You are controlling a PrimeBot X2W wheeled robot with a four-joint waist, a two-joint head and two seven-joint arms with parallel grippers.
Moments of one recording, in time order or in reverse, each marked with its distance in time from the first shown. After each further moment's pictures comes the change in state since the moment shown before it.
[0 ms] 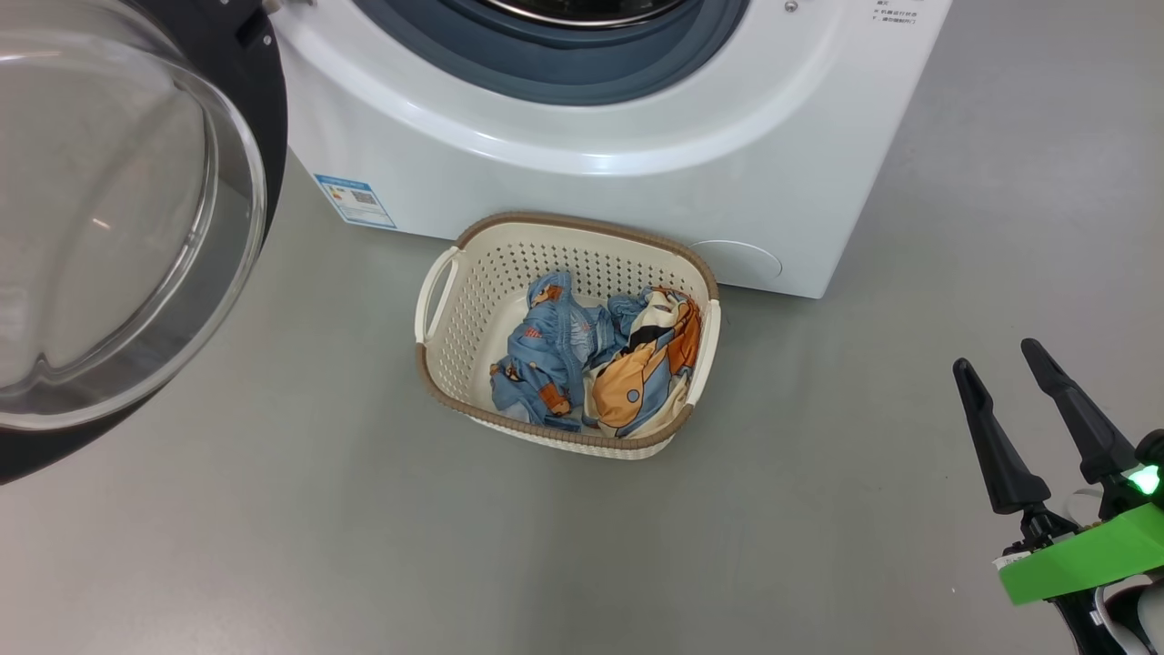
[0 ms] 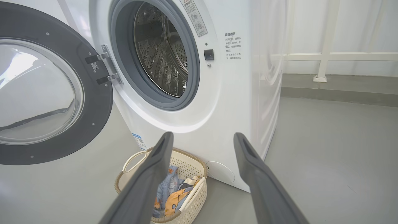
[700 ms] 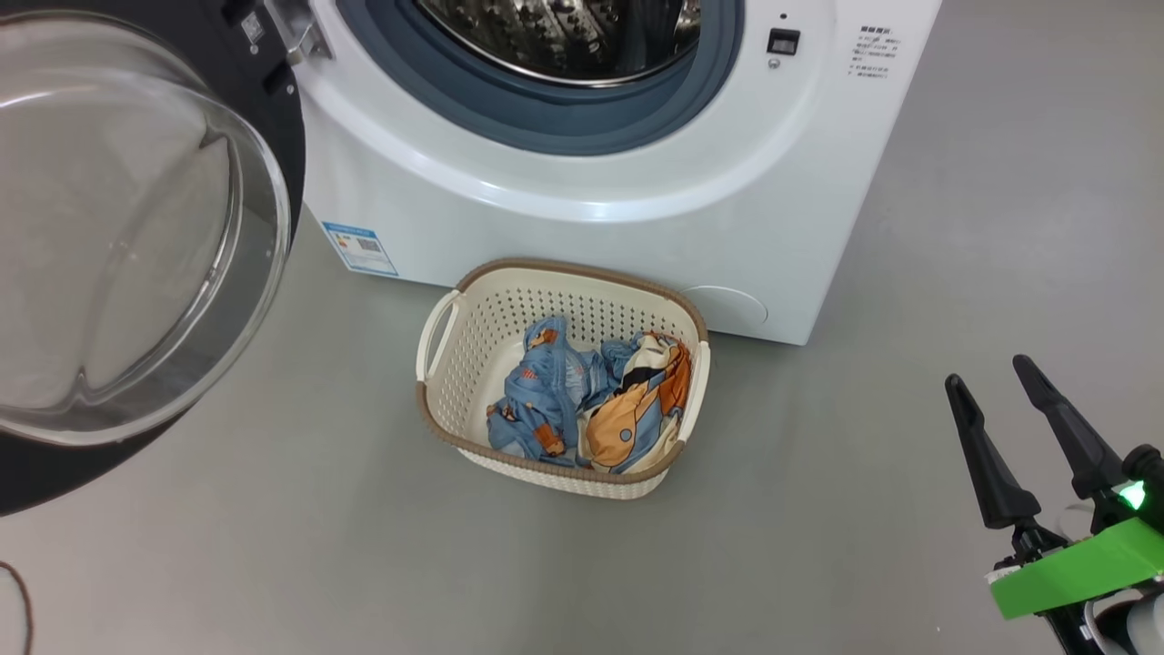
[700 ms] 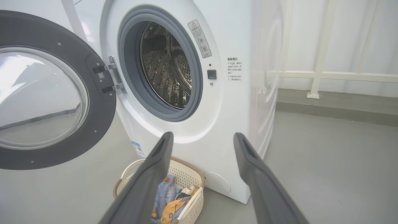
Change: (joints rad) left arm 0.093 -0.088 0.052 -0.115 0.031 -0.108 0.000; right arm 0.011 0.024 -0.005 0.014 -0.033 0.000 0.000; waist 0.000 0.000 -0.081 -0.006
